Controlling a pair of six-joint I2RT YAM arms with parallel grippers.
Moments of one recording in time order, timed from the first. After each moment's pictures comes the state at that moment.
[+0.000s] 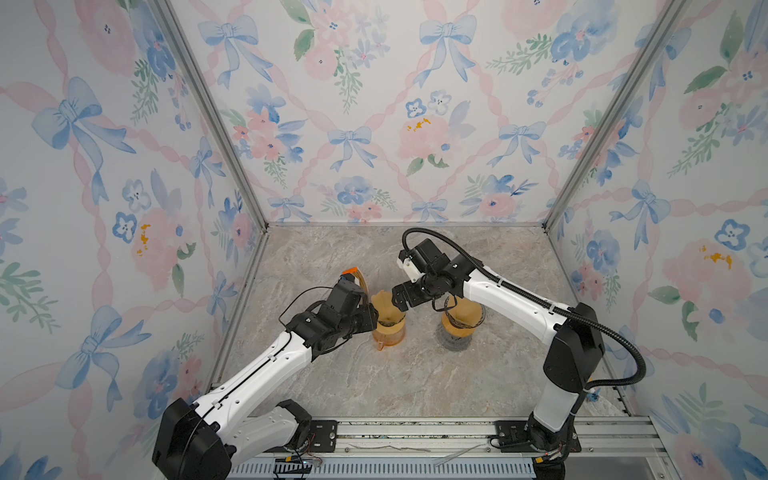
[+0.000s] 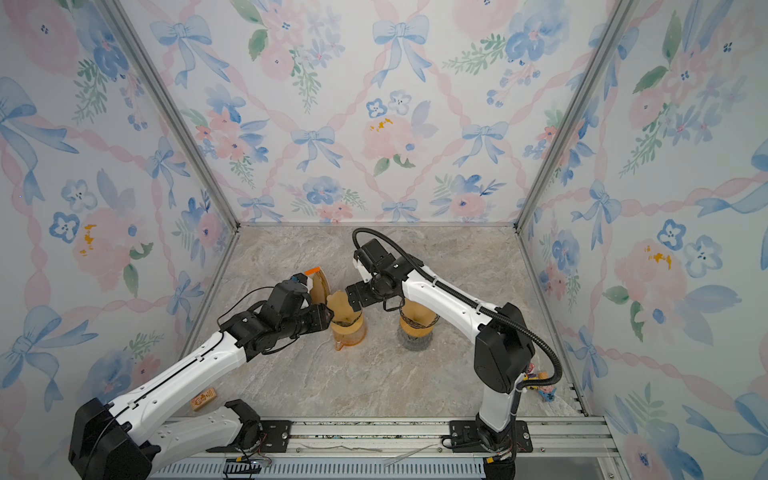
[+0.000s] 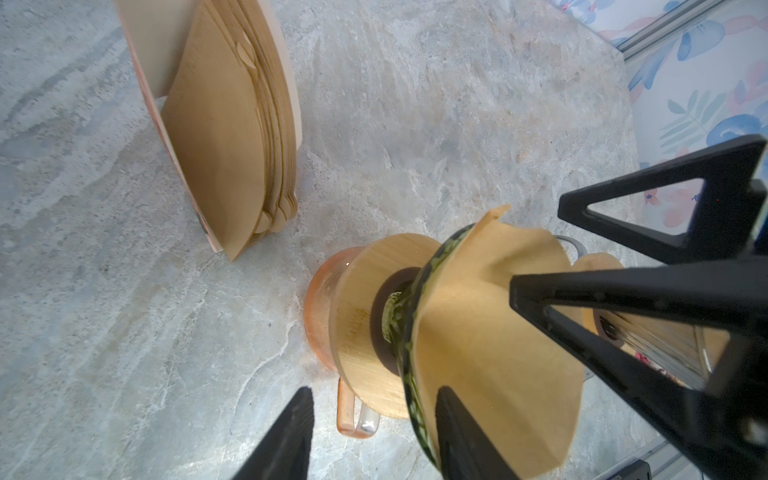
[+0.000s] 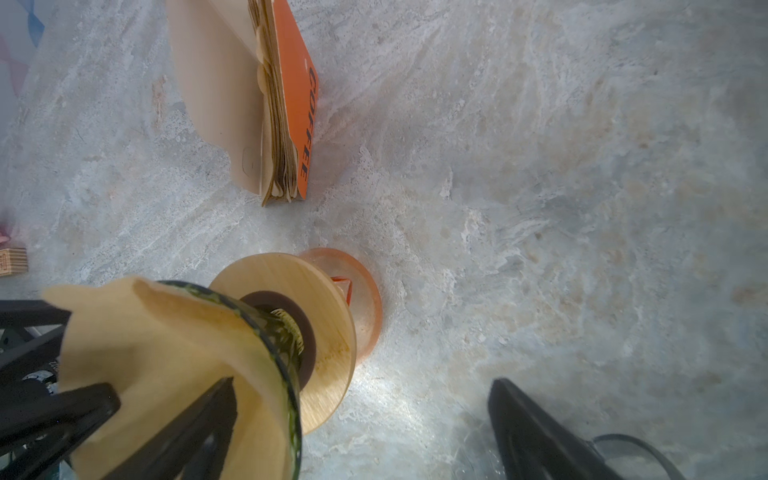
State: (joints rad) left arm -0.60 1.09 0.83 -0.55 -0.01 -0.71; right arm 0.77 1.81 1.60 -0.84 -0.08 0.27
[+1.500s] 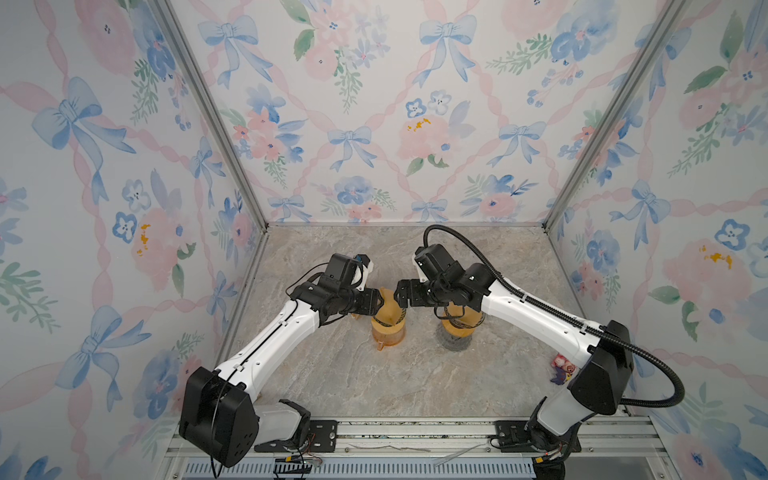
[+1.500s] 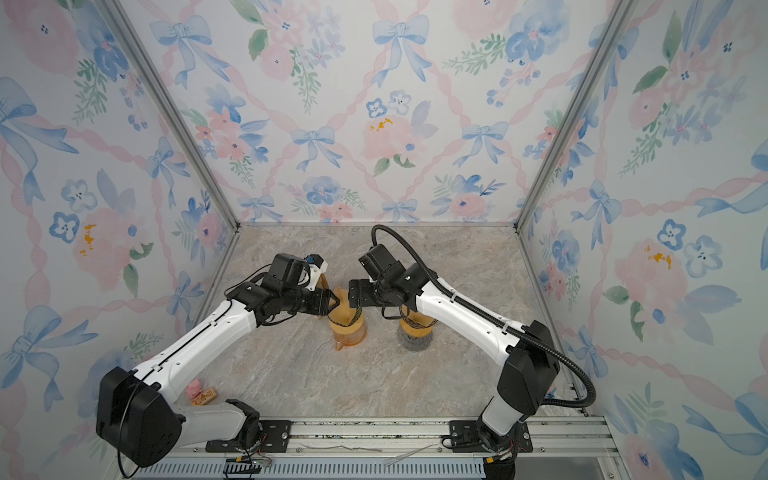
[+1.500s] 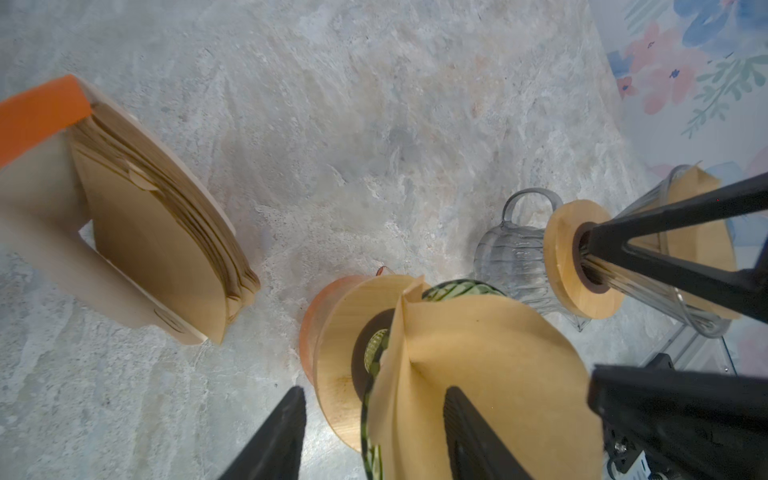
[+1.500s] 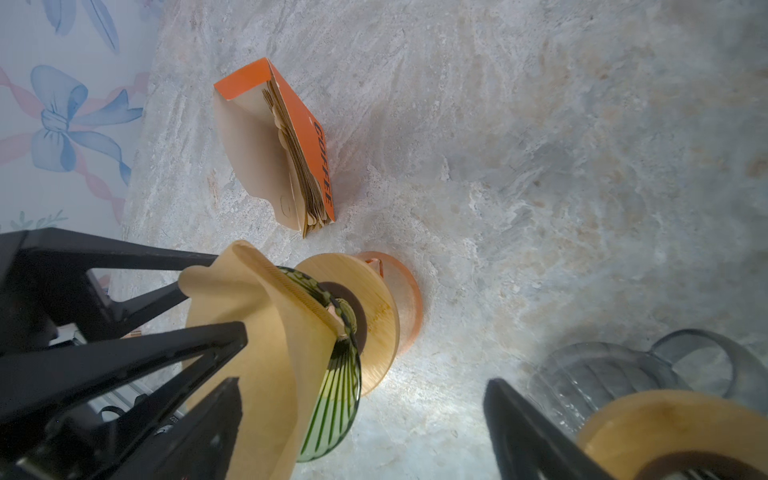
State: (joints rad) left arm -0.44 1.31 1.05 -0.64 0.27 -0.26; right arm 0.84 1.64 1.49 -0.77 0.00 0.65
